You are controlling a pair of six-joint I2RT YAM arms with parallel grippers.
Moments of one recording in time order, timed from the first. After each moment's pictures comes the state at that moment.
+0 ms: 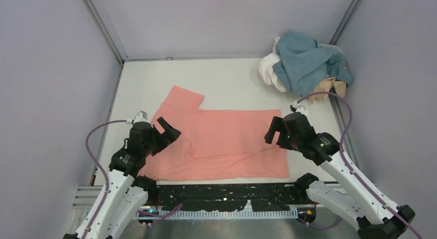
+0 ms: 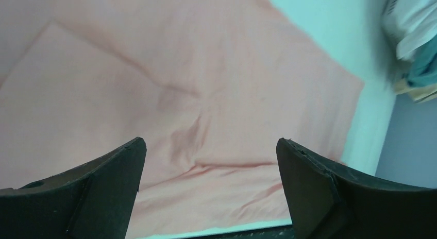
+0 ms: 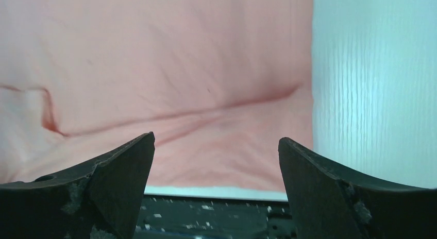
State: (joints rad) left arm -0.29 0.56 0.50 -0.69 0.01 -0.86; right arm 0.56 0.78 0.75 -0.94 0.16 0.75
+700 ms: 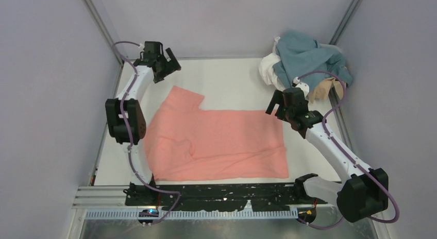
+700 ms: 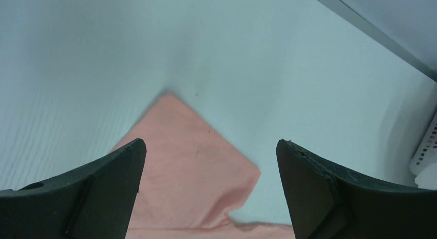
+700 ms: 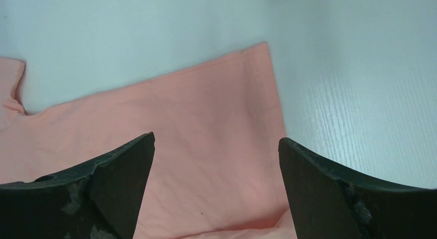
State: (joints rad) left arm -0.07 1.95 1.73 -0.53 0.00 -0.57; right arm 0.32 1.11 0.86 -0.46 0.28 0.56
